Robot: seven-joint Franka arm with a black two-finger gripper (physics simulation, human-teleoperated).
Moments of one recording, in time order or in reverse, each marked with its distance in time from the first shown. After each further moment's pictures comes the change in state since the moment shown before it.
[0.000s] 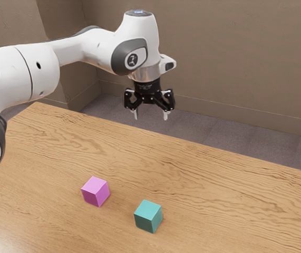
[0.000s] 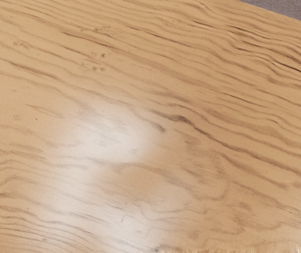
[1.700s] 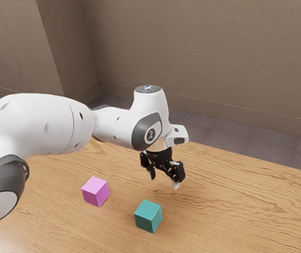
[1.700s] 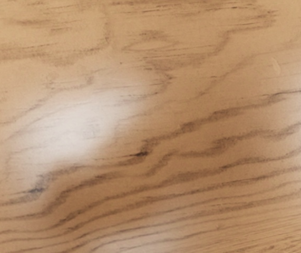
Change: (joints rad) arm -0.702 0.037 0.647 -0.488 -0.485 0.355 0.620
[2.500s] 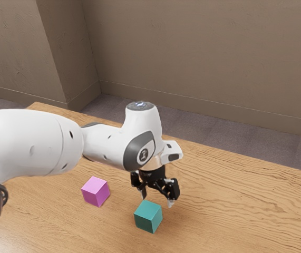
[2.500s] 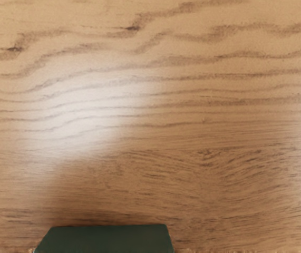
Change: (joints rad) arm -0.368 -0.038 0.294 -0.217 -0.099 0.046 -0.113
